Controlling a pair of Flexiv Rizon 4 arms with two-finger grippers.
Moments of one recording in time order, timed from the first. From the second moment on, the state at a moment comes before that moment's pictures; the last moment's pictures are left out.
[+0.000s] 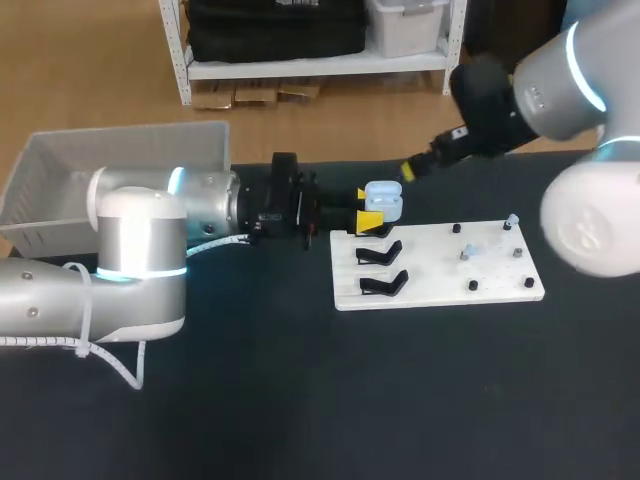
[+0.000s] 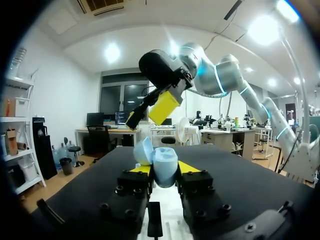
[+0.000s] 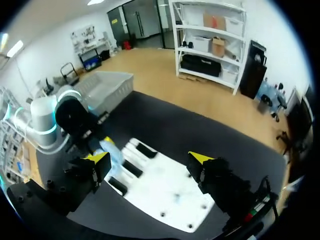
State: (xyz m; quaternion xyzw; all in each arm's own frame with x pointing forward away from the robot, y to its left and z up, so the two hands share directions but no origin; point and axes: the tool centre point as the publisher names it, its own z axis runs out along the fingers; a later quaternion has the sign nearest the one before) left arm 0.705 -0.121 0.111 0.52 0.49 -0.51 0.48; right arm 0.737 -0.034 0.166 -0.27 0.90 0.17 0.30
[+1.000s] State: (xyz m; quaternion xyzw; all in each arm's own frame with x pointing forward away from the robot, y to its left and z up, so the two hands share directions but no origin) left arm 0.705 -0.121 0.111 0.52 0.49 -0.51 0.48; right arm 0.756 -0.163 0.061 -0.24 0.96 -0.06 0.13
